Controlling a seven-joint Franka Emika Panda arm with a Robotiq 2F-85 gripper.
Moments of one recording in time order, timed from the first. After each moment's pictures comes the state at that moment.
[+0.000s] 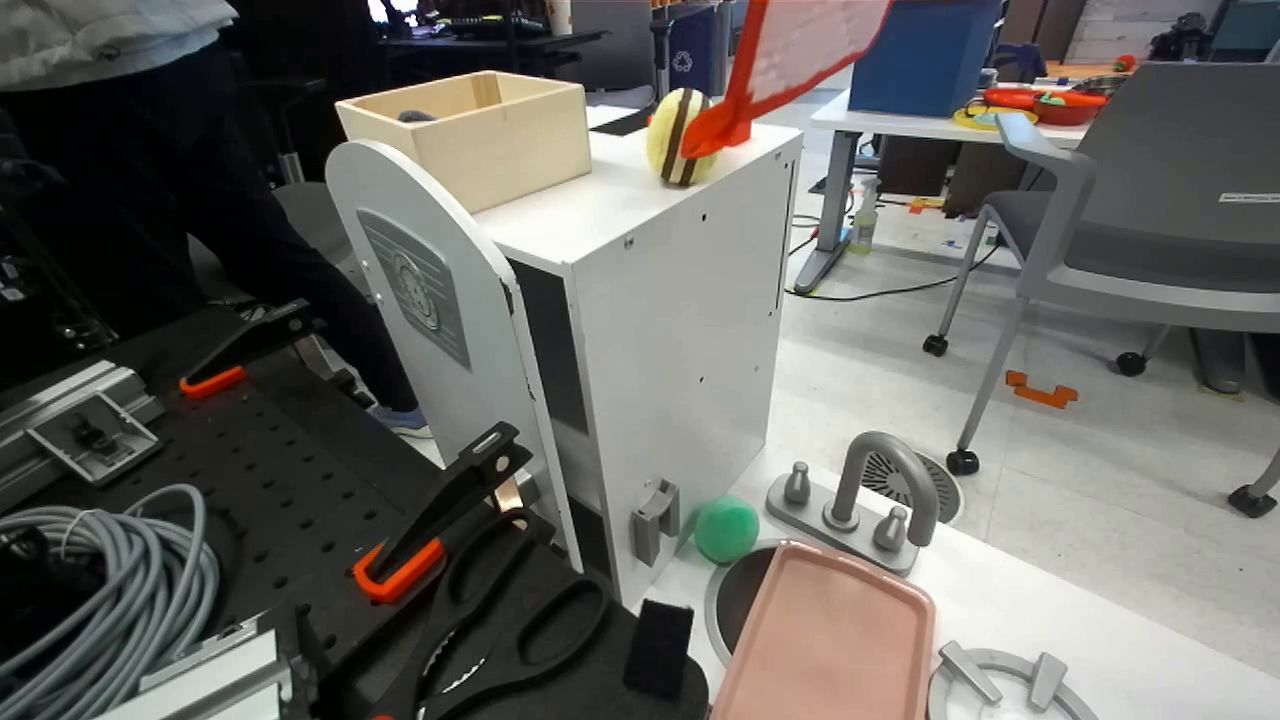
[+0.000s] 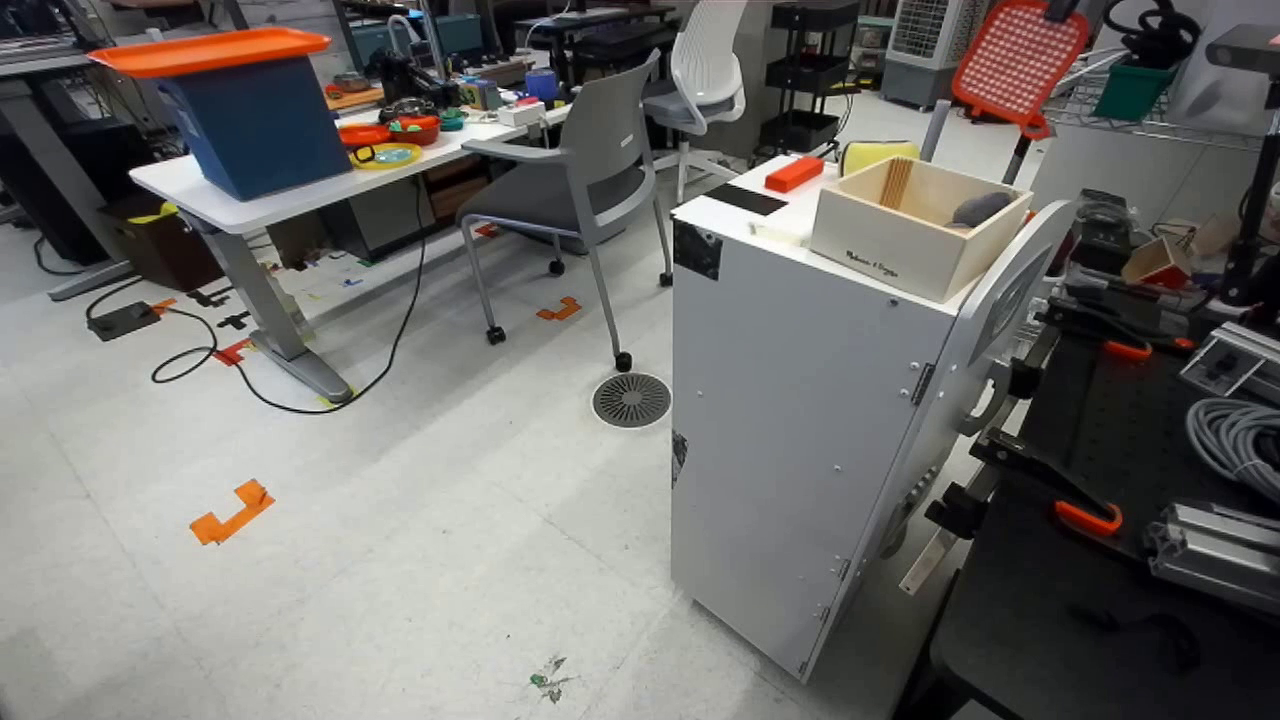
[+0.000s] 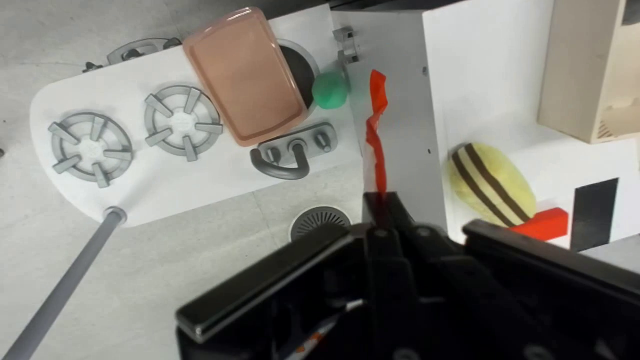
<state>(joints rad) -0.25 -0.05 -0.25 -2.20 0.16 2.19 -0.37</state>
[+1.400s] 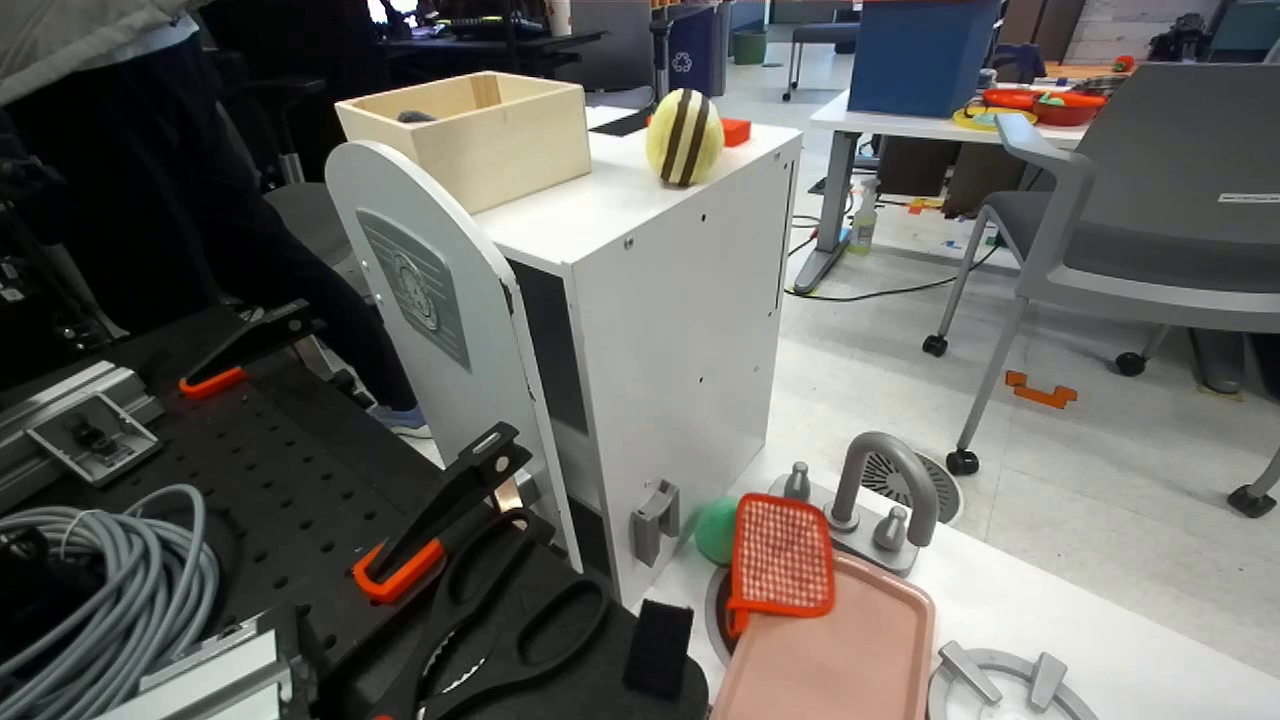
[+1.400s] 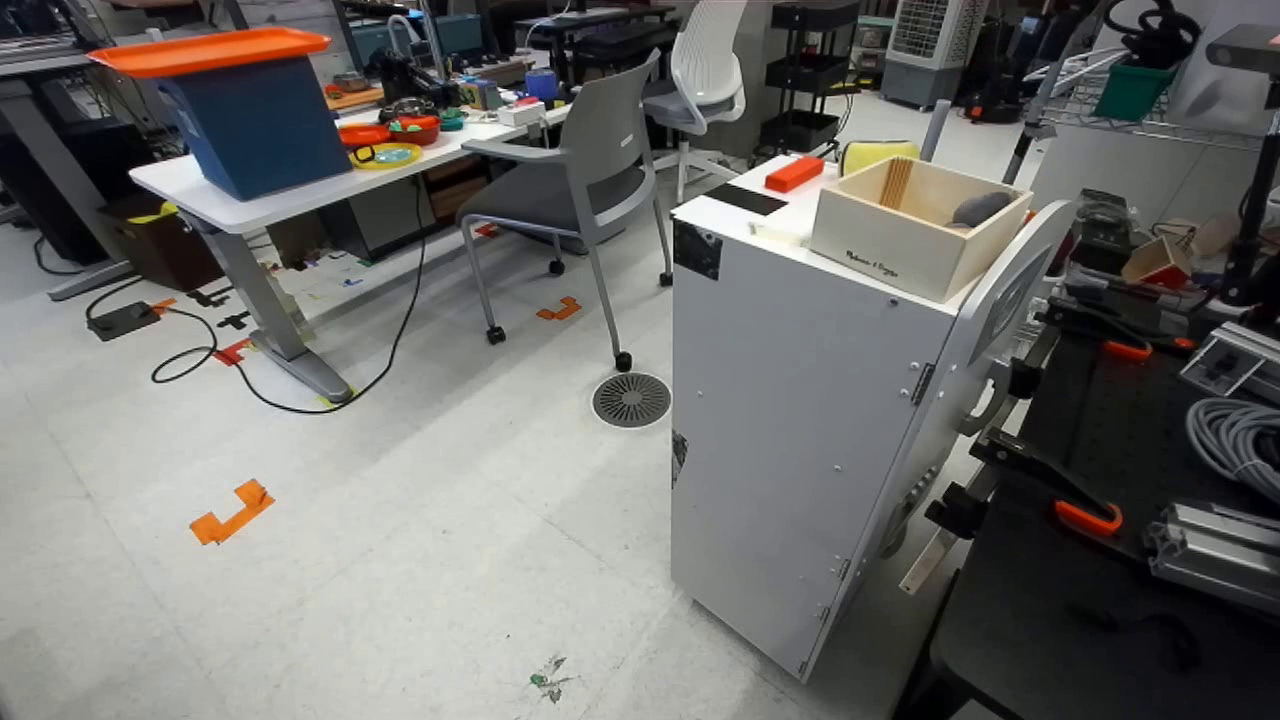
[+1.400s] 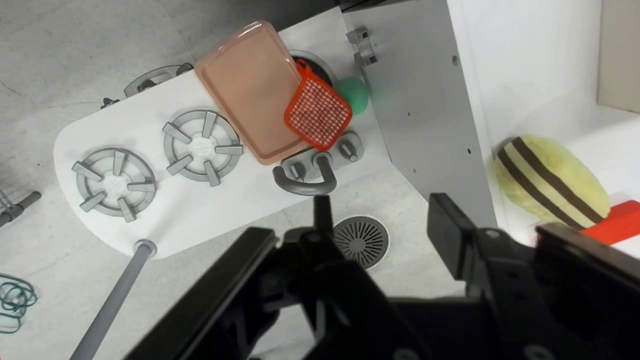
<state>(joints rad) -0.24 0.04 -0.24 -2.19 0.14 2.26 -0.23</state>
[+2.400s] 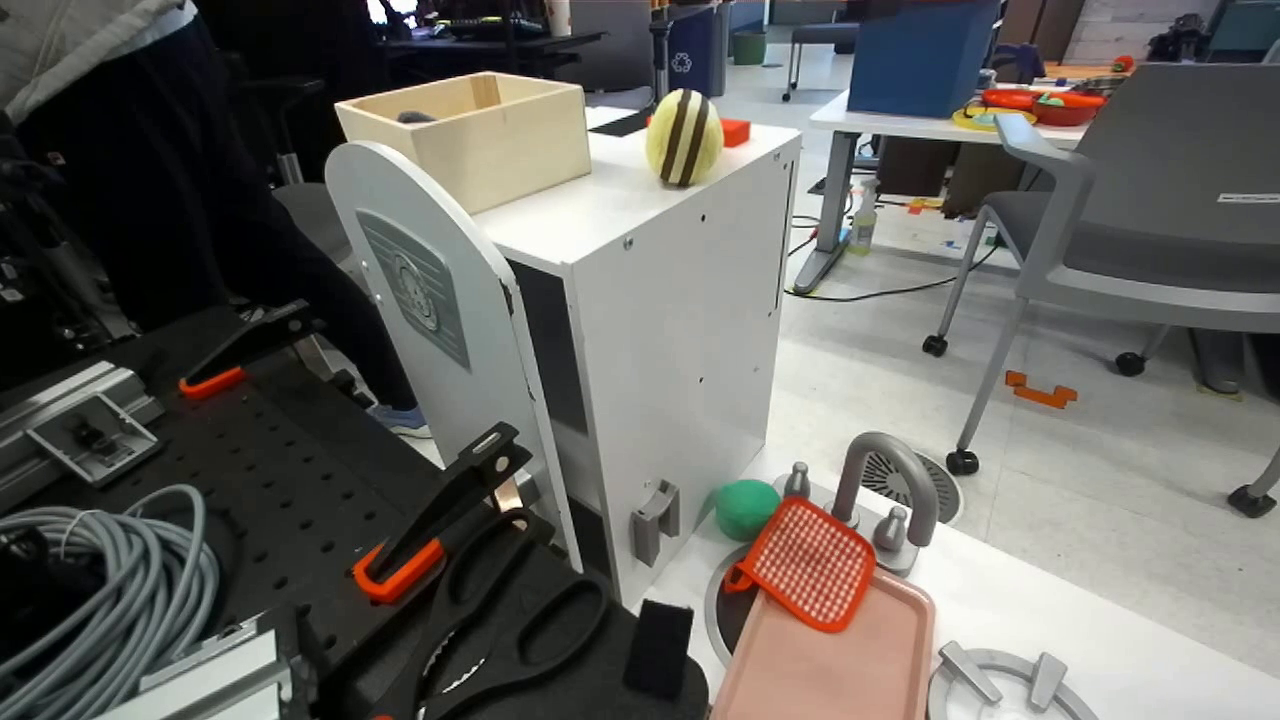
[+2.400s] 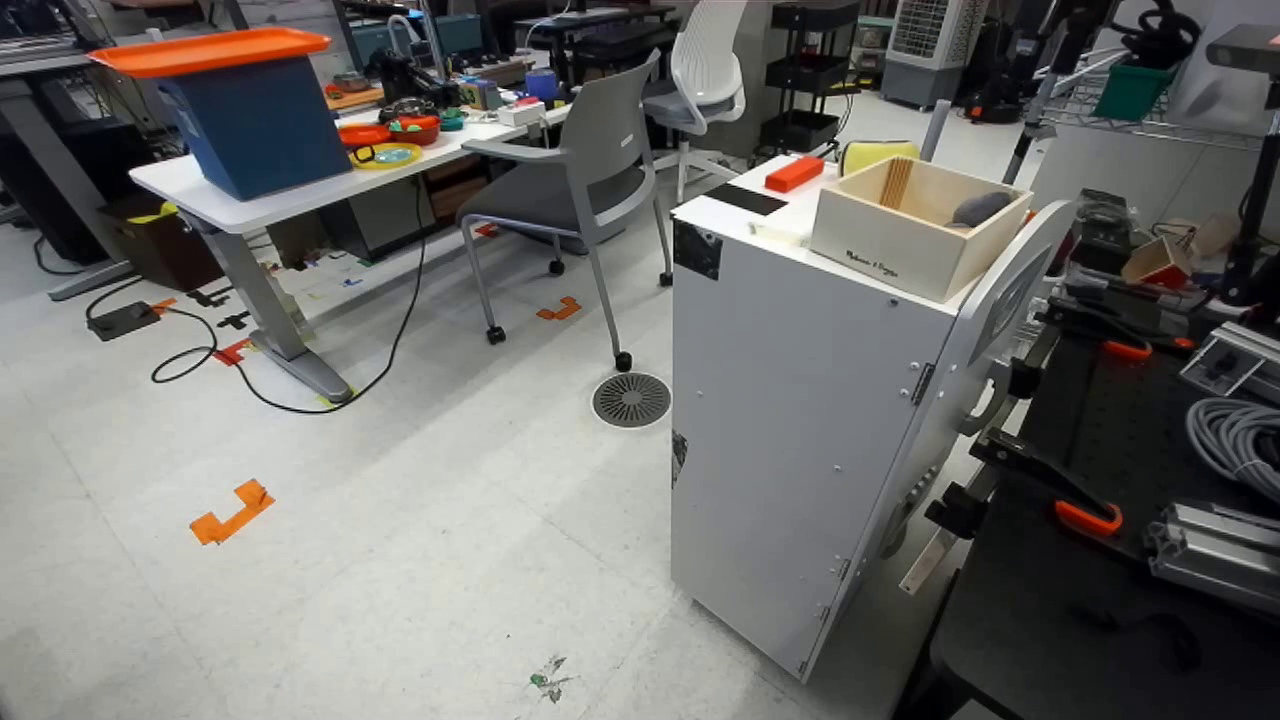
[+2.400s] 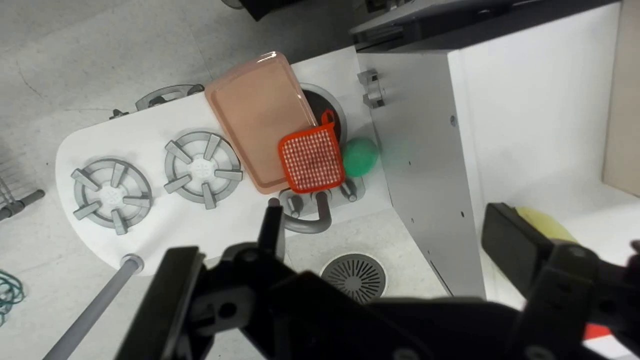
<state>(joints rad) -0.21 0.04 -0.21 -2.25 0.04 2.26 -0.21</state>
